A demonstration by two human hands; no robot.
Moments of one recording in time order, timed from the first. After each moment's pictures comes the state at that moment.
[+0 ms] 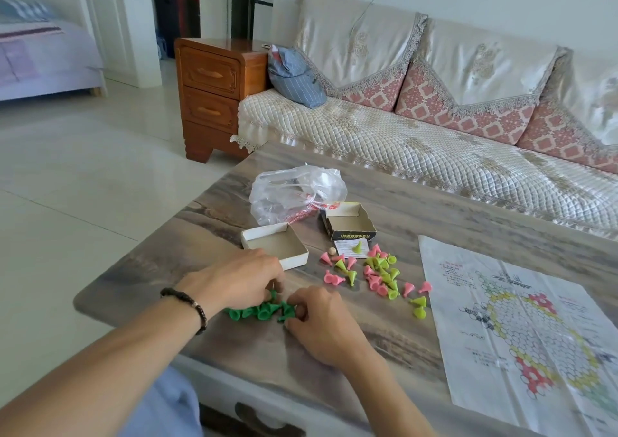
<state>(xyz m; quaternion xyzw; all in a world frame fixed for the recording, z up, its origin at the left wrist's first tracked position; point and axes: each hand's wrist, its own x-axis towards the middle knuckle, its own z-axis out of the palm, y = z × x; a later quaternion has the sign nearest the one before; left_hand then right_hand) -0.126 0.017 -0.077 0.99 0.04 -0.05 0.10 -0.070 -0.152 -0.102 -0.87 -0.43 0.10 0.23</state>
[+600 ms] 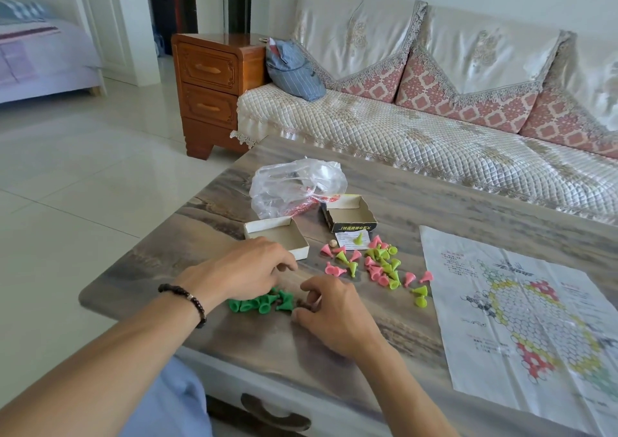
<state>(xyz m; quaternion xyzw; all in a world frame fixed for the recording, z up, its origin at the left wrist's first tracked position) -0.129 0.009 -0.068 0.99 0.03 0.01 0.14 -0.065 -0.164 -0.101 -0.86 -0.42 0.05 0.28</state>
